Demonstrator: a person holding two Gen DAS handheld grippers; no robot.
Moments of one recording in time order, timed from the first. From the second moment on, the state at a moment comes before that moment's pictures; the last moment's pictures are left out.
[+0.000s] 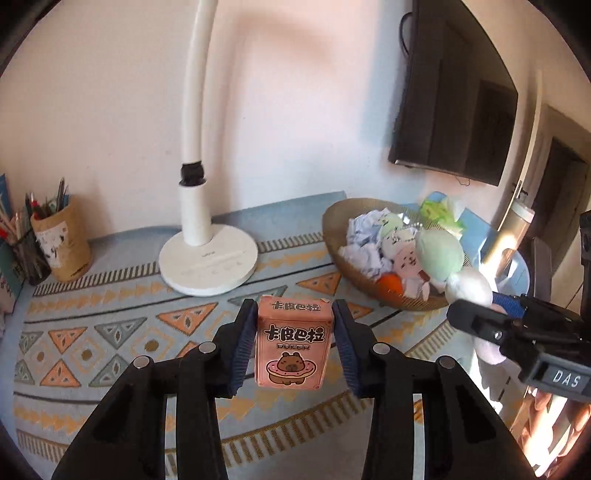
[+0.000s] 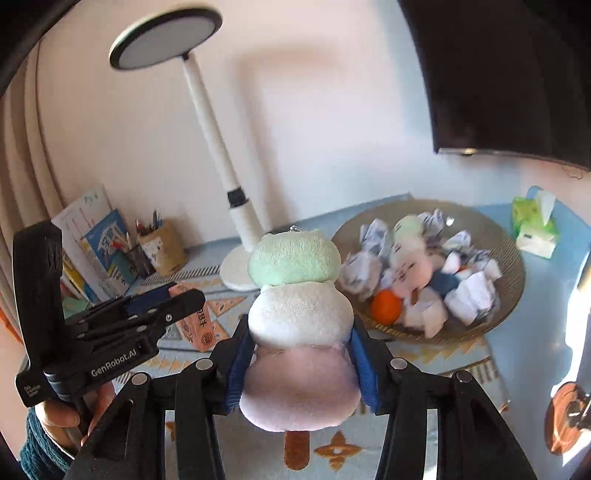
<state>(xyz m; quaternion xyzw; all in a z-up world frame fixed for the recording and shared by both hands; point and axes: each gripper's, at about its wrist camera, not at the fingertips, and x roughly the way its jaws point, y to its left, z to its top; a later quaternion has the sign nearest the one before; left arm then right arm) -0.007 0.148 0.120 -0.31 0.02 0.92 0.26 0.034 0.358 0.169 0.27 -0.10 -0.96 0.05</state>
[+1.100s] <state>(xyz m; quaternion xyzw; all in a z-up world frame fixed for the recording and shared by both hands) -0.099 0.217 0.146 -0.30 -0.05 0.91 0.29 -0.040 0.455 0.159 0.31 -0.24 -0.92 0.01</state>
